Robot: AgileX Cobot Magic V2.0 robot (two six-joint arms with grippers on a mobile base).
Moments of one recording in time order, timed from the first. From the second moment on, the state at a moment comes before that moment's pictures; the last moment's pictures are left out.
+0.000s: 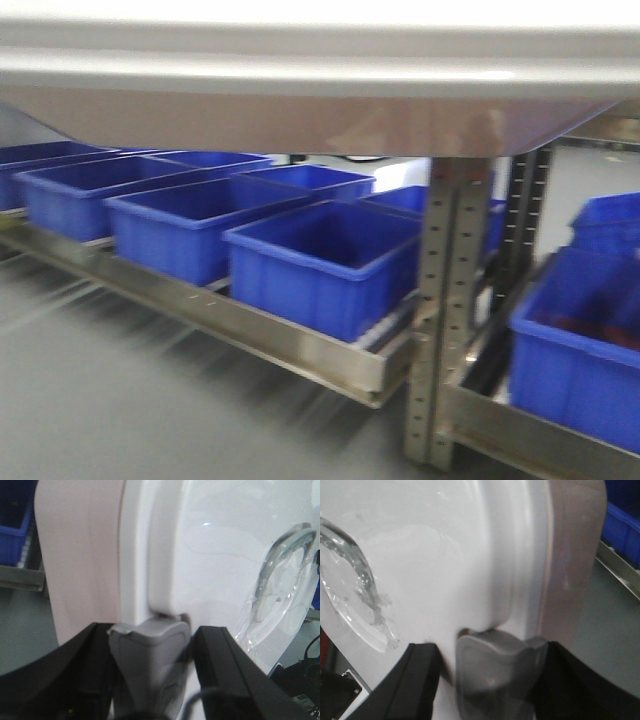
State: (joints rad) left arm 0.05 0.88 -1.00 -1.01 1.19 0.77; right arm -0.14 0.82 -0.93 0.99 1.18 -0.66
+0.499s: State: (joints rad) left arm 0.05 0.88 -1.00 -1.01 1.19 0.77; right arm -0.14 0.82 -0.93 0.99 1.18 -0.66
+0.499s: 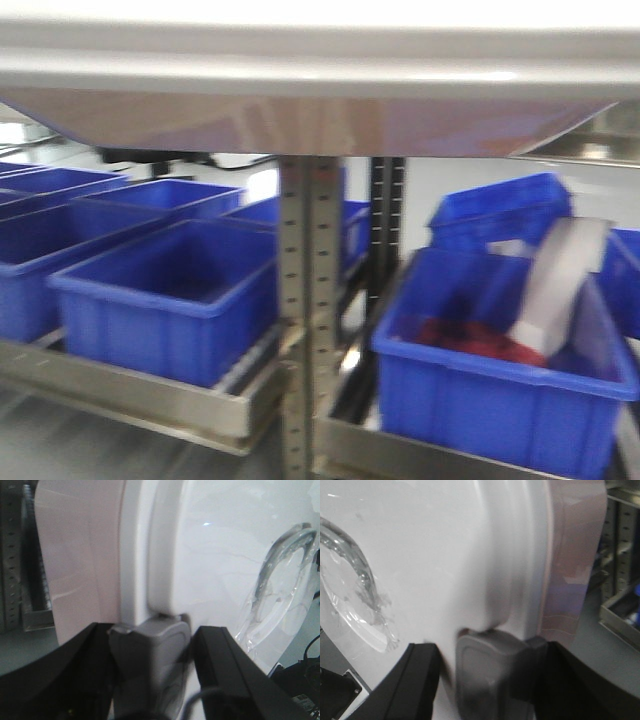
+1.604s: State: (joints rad) left arm 0.05 0.89 -1.00 -1.01 1.19 0.77; right arm -0.14 0.82 -0.93 0.99 1.18 -0.66
